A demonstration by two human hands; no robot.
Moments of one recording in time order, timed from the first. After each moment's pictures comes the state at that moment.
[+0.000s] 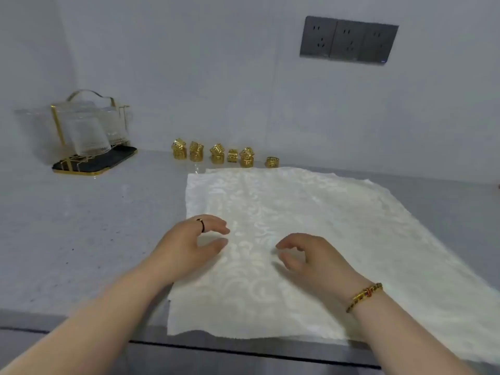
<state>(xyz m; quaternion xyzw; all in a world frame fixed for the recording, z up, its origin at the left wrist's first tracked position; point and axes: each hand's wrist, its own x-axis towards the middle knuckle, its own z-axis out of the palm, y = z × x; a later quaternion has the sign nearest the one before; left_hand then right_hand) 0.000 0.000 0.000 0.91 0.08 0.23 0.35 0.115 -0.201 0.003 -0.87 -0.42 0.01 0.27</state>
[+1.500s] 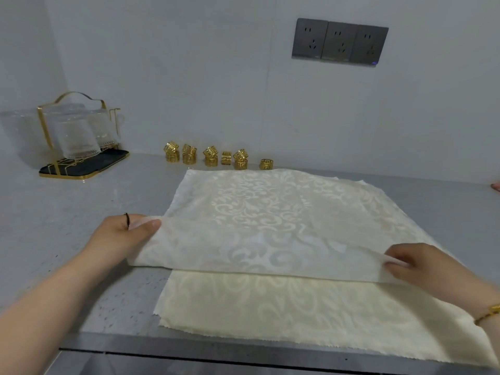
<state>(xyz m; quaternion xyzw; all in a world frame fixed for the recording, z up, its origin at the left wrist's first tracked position) -0.023 0.042 0.009 0.74 0.29 0.28 0.53 0.171 -0.326 0.024 -0.93 -0.31 0.02 0.20</state>
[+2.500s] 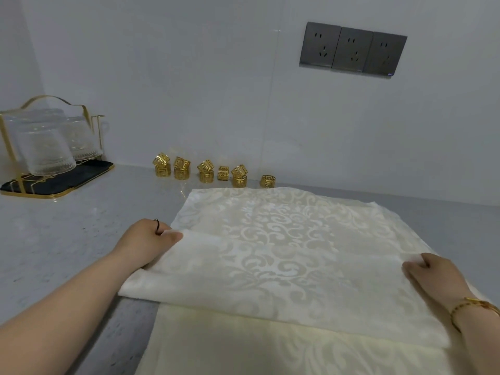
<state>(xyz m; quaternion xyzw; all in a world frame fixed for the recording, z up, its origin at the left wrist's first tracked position) 0.090 0.107 -0.008 0.86 0.30 0.17 0.37 0.268 -0.285 0.004 -0.95 0.00 -0.05 0.32</state>
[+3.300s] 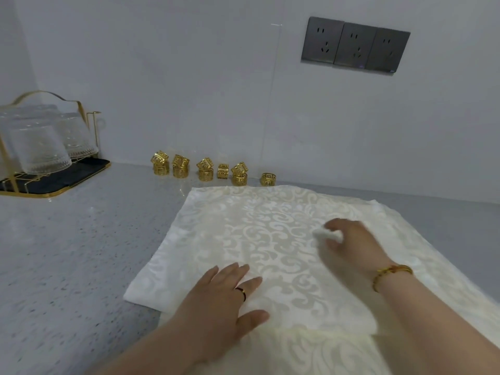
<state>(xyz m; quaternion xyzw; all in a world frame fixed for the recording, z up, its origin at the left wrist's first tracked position) 0.078 -0.001 -0.034 1.00 0.01 -0.01 0.08 0.250 -0.178 0.015 -0.95 -0.26 -0.09 0.16</state>
